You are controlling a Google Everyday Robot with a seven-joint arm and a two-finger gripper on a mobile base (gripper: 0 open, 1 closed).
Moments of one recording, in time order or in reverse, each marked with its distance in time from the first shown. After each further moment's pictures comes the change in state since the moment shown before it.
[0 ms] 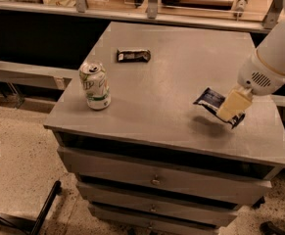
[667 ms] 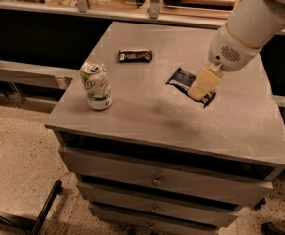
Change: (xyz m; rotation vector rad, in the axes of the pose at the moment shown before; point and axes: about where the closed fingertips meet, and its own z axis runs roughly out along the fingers) arm -0.084 0.017 -0.018 -0.021 -0.076 -0.101
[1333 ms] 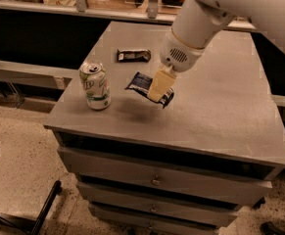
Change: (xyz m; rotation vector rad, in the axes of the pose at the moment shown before) arm -0.077 0.036 0.049 -0.099 -0.006 -0.132
